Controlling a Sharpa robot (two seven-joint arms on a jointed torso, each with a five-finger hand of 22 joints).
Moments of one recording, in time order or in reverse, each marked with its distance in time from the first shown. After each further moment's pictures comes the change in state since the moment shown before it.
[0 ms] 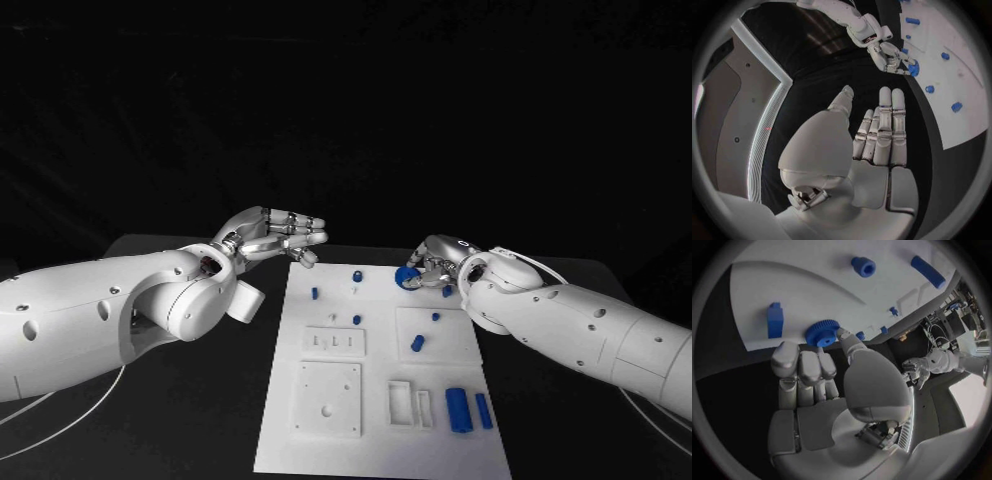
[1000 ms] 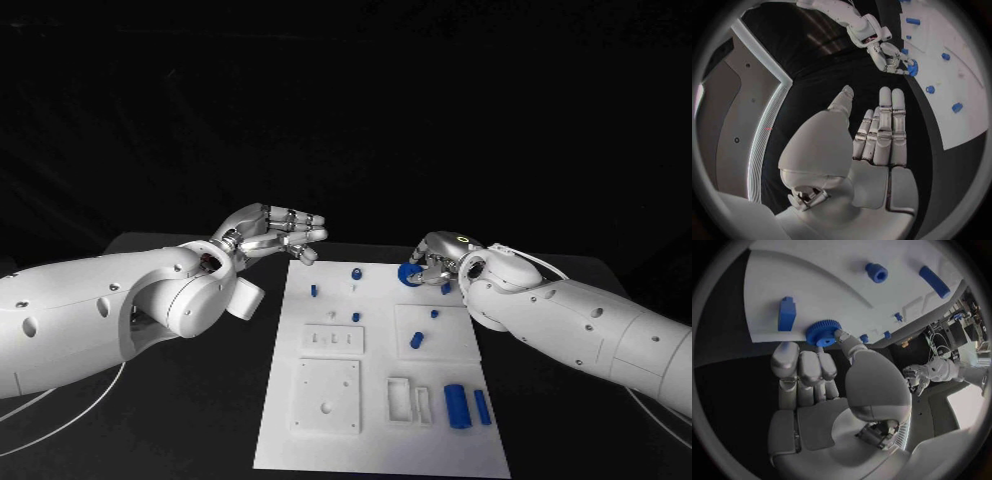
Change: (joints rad) left arm 0.000 0.002 0.000 -0.002 0.000 0.000 -0.003; left_hand -0.005 0.005 0.000 0.000 0.000 0.000 0.000 0.000 0.000 0.000 0.000 0.000 0.000 0.000 0.000 0.000 0.000 0.000 0.000 0.000 0.000 -0.001; right arm 0.000 0.000 -0.001 -0.002 -0.081 -0.003 -0.022; right_hand 0.010 0.004 0.137 -0.086 -0.001 0.041 -0.008 -0.003 -0.004 0.002 -0.002 -0.004 -0.003 0.004 -0.004 0.000 -0.003 0.000 0.000 0.000 0.004 0.000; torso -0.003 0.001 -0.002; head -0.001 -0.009
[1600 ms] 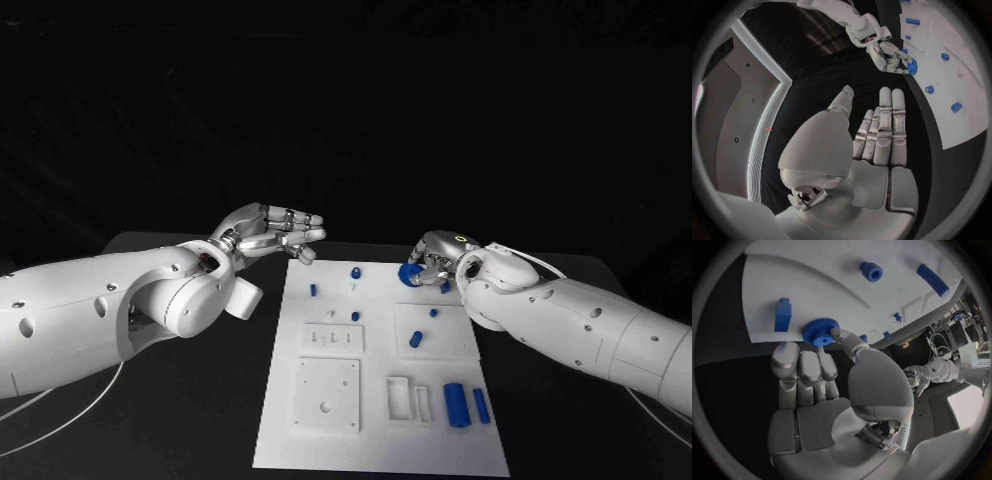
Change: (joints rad) left arm 0.000 -0.003 0.000 0.002 0.000 0.000 -0.004; left_hand 0.000 0.000 0.000 -0.005 0.000 -0.005 0.005 0.000 0.000 0.000 0.000 0.000 0.000 -0.004 0.004 0.000 0.000 0.000 -0.004 0.004 0.000 -0.001; right arm -0.001 -0.009 -0.001 0.032 -0.013 0.002 -0.031; right_hand -0.048 0.005 0.115 -0.042 0.171 0.043 -0.005 0.001 0.002 0.000 -0.007 -0.004 0.000 0.003 -0.003 -0.004 0.000 -0.001 0.000 0.000 0.000 0.000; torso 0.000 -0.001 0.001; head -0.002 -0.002
